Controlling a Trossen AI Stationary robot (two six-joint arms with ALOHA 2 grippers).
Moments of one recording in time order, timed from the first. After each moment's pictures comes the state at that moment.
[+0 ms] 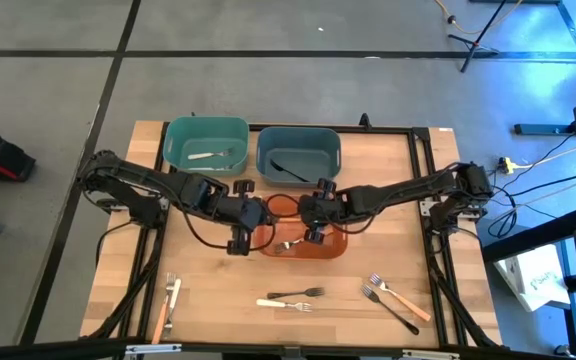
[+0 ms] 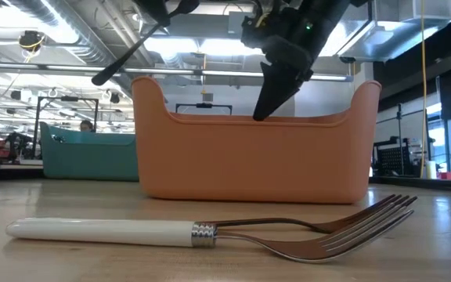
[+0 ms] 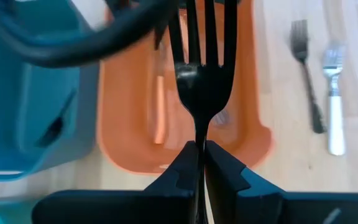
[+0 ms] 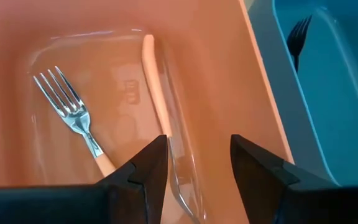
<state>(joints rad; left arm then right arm) -0.24 1.52 1.48 -1.02 -0.25 -0.16 0.13 1.73 1.28 -0.60 0.33 0.22</state>
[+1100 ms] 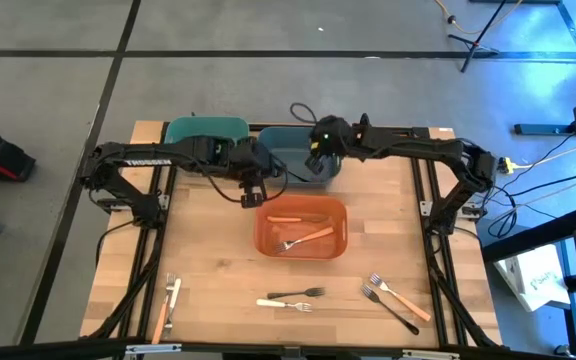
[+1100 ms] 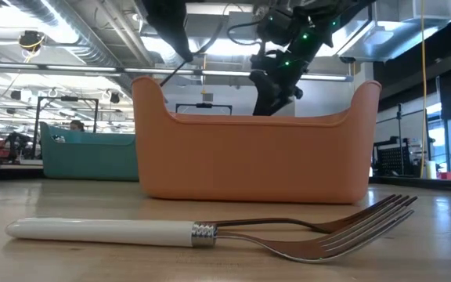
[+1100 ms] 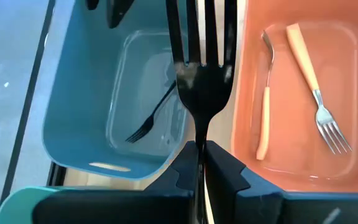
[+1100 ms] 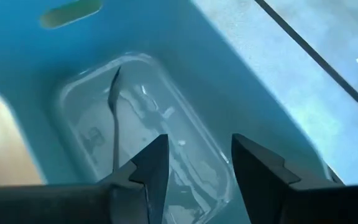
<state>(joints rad) 0.11 1.52 1.47 -0.95 -0.25 0.07 -0.38 1.67 1.28 -0.45 0.22 0.07</state>
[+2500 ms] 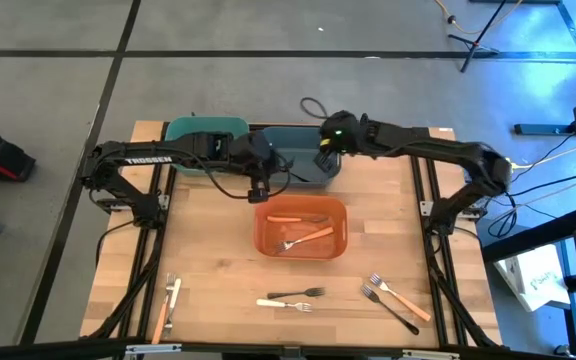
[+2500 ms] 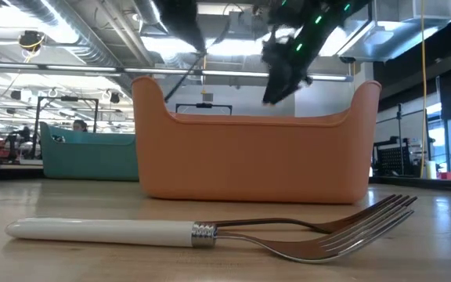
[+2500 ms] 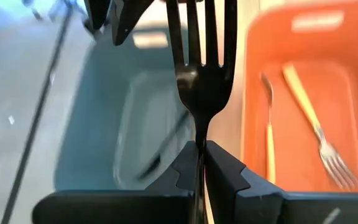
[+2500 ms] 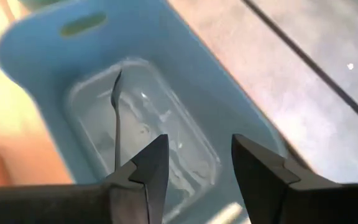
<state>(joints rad) 0.14 1.52 1.47 -0.80 -0.21 0.16 -0.39 1.55 1.28 -0.55 0.23 0.07</state>
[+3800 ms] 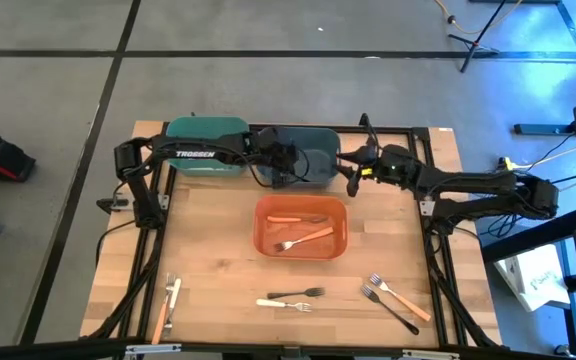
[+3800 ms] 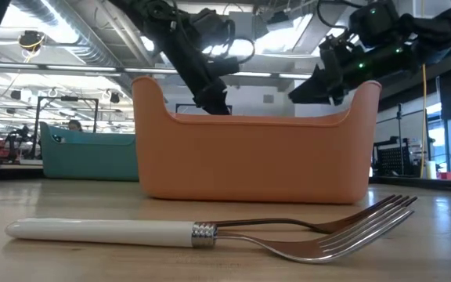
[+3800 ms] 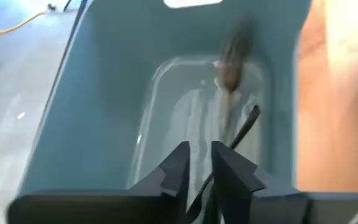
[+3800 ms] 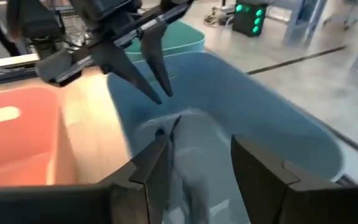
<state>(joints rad) 0.35 1.78 1.28 -0.31 -0.14 0.32 -0.39 1.11 0.46 0.38 0.01 0.01</state>
